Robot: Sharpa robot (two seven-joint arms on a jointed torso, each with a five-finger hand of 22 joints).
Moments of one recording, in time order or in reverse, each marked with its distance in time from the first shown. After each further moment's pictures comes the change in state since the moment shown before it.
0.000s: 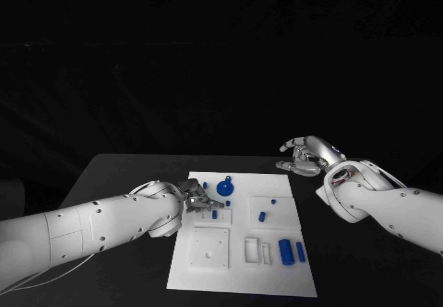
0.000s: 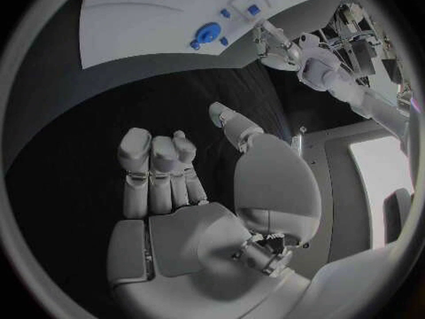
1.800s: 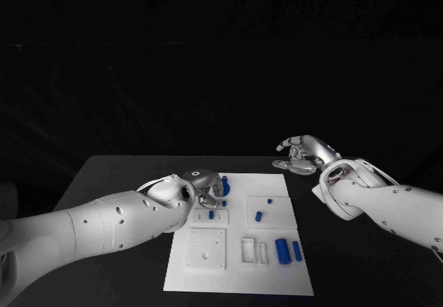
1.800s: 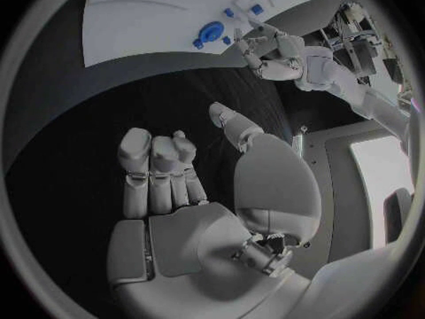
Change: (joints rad) left arm -0.002 0.128 -0.013 -0.150 -0.448 -0.061 0.259; left_hand 0.427 0.050 0.165 -0.185 0.016 -0.189 0.133 -0.138 -0.219 -0.213 0.203 -0.783 -0.400 -0.004 0.184 -0.055 -0.054 0.006 0.003 0.004 -0.033 0.001; right arm 0.000 0.008 0.000 -0.022 0.013 -0.001 0.018; right_hand 0.000 0.000 -0.003 0.003 0.007 0.000 0.000 0.000 -0.001 0.000 0.000 0.000 -0.003 0.000 0.000 0.000 0.000 0.000 0.004 0.000 0.000 0.000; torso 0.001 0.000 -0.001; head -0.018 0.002
